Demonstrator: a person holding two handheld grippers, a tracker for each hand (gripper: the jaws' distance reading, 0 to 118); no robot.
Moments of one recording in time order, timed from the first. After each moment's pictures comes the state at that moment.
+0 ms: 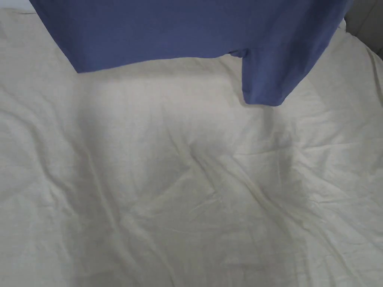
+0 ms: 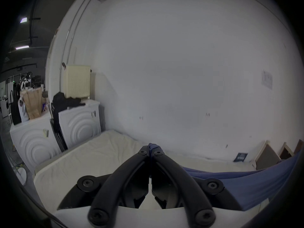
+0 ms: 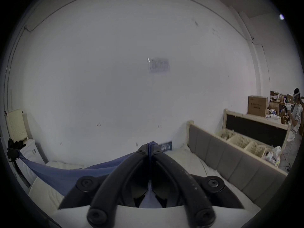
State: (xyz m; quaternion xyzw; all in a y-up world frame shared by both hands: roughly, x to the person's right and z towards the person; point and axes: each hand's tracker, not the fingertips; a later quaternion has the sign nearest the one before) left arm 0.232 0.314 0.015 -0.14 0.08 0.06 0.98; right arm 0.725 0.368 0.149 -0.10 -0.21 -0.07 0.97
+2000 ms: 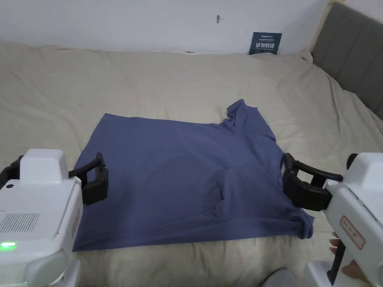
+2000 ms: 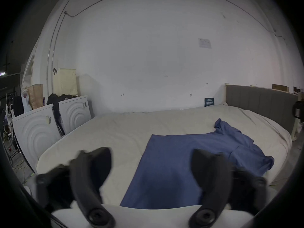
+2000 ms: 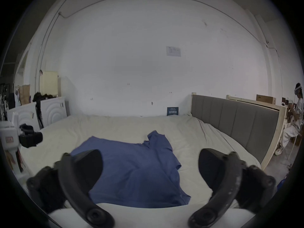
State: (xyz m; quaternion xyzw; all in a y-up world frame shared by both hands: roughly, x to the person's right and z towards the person) left arm 0.230 0.008 0.463 -0.11 -0.06 -0.06 0.99; right arm 0.596 0.052 0.582 -0.10 -0.11 -0.01 0.99
